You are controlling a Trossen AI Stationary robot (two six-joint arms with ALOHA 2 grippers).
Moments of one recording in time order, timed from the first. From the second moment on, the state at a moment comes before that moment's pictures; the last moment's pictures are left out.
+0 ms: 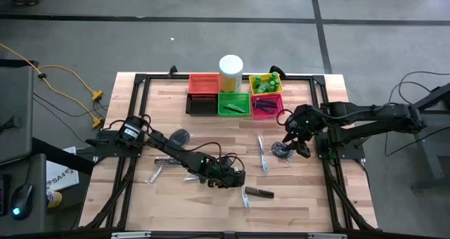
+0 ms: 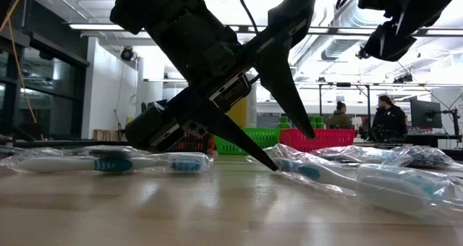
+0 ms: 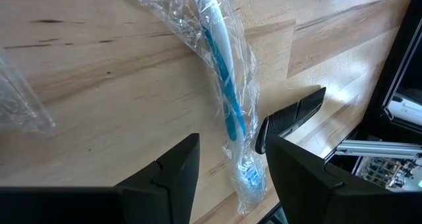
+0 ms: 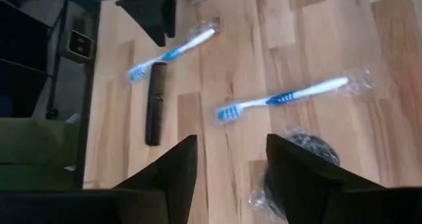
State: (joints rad) left arm -0.36 2.03 1.28 0.02 -0.06 -1.83; right arm -0.04 0.88 0.77 -0.78 -0.32 0.25
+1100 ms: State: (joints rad) left arm -0.36 2.03 1.28 0.02 -0.06 -1.78; right arm 0.23 0.88 0.77 -0.79 -0.23 0.33
